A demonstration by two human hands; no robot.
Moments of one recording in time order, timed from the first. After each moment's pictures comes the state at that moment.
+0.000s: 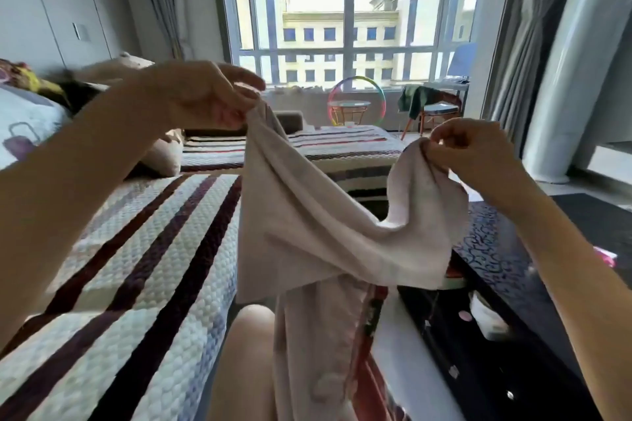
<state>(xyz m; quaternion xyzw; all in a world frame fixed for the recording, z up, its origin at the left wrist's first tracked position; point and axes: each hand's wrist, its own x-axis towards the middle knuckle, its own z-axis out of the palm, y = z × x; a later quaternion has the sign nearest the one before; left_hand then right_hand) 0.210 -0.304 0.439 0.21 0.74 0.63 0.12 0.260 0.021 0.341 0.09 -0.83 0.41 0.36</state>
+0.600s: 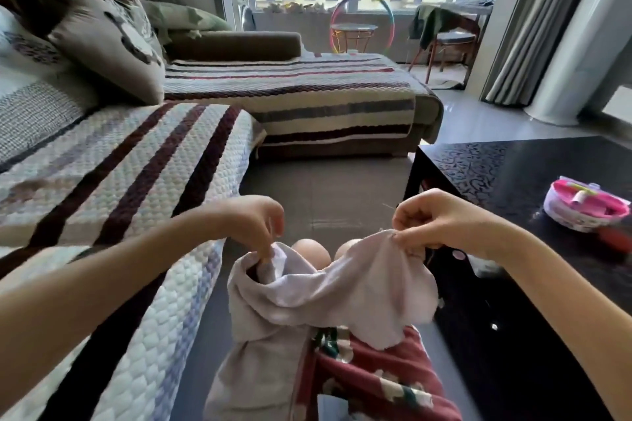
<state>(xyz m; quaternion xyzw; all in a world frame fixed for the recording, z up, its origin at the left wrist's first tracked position) 0.194 -0.276 0.222 0.18 0.94 0.14 0.25 0.272 -0.005 0.230 0.13 -0.88 0.44 -0.12</state>
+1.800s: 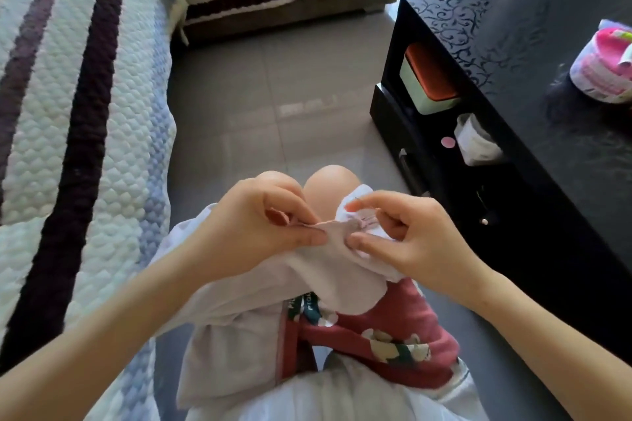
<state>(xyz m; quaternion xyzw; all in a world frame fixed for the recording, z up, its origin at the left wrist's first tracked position) 0.175 -0.209 0.128 0.33 0.80 0.47 0.17 0.259 -0.008 0.102 0.06 -0.86 0.50 0.07</state>
